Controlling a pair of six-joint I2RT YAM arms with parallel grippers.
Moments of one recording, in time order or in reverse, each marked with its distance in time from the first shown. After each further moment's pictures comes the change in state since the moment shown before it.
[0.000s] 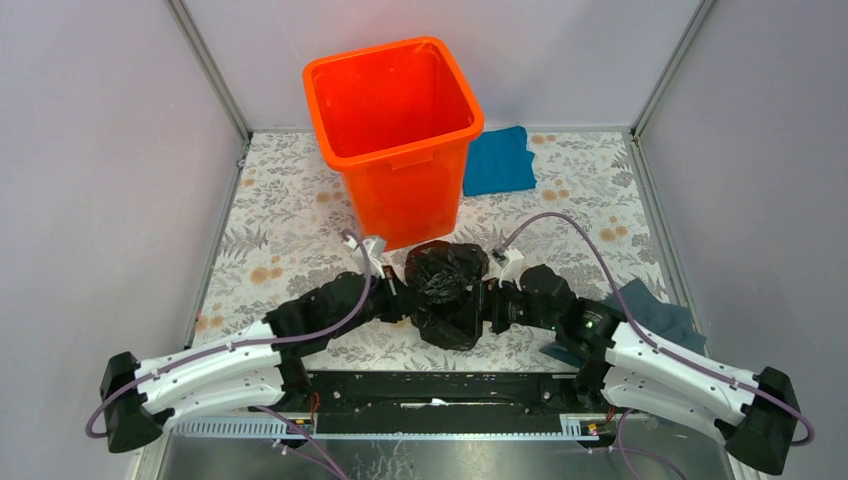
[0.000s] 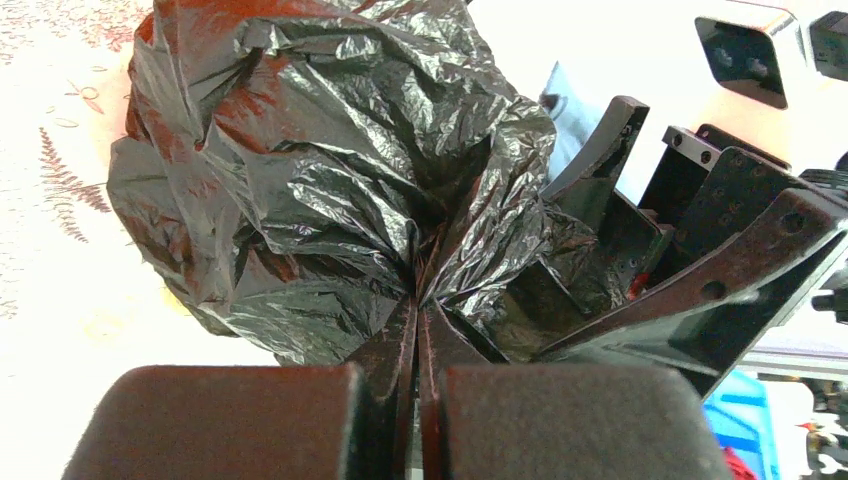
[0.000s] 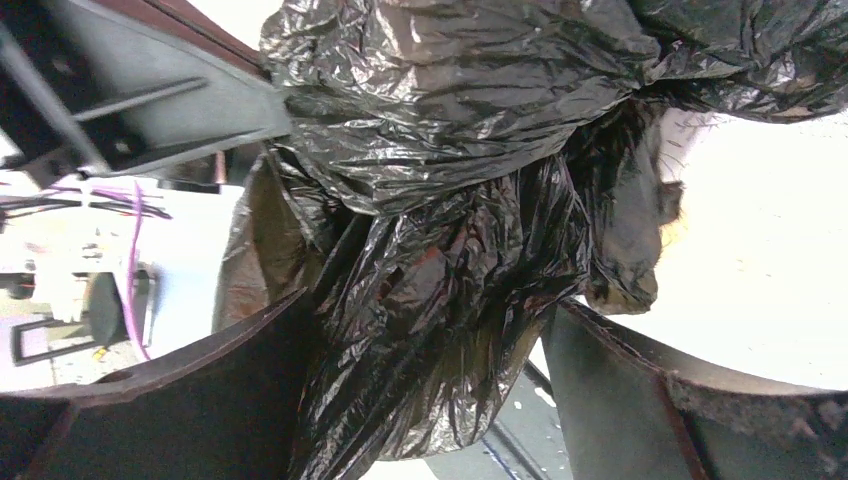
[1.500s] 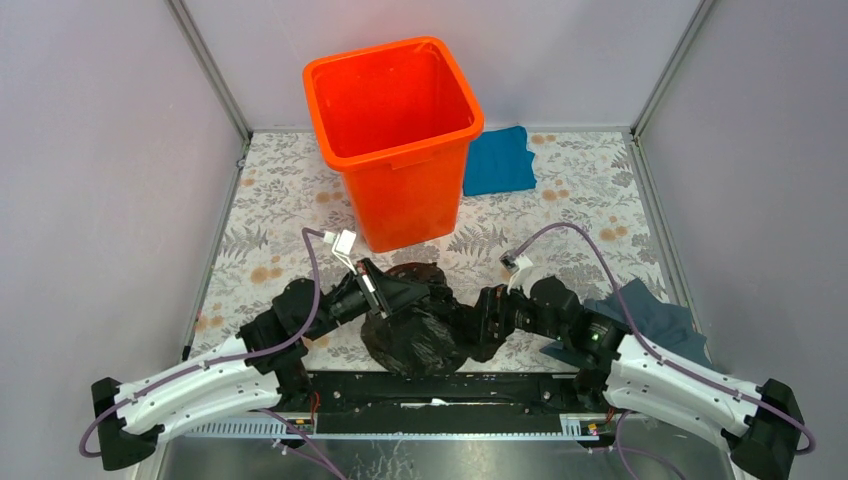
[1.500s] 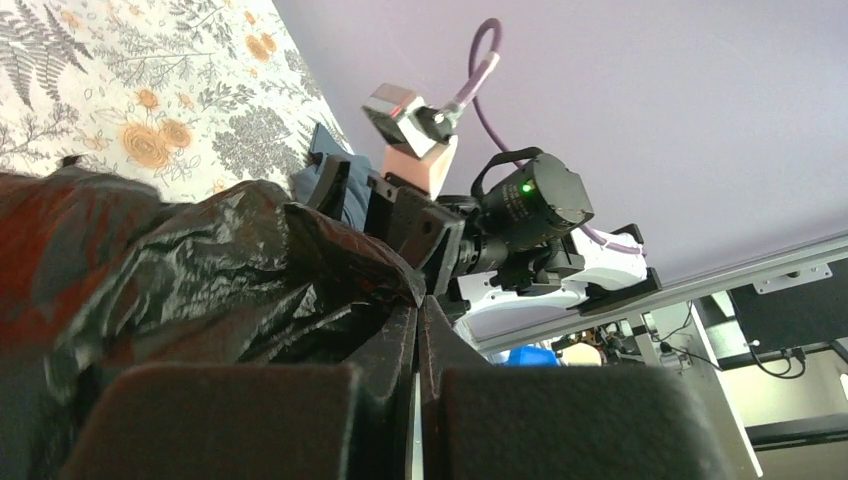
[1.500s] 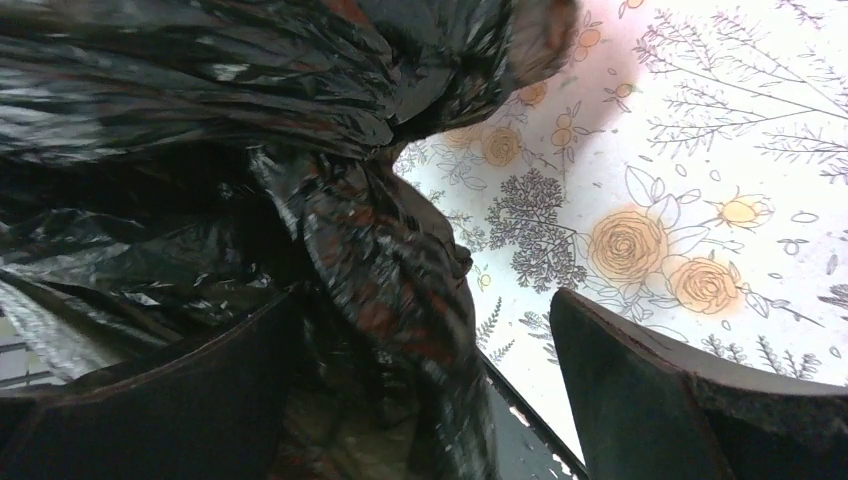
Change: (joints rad) left arm 0.019 -0.256 -0.099 0.313 0.169 -0.111; right arm 0.000 -0.163 -0.129 0.083 0.054 0.001
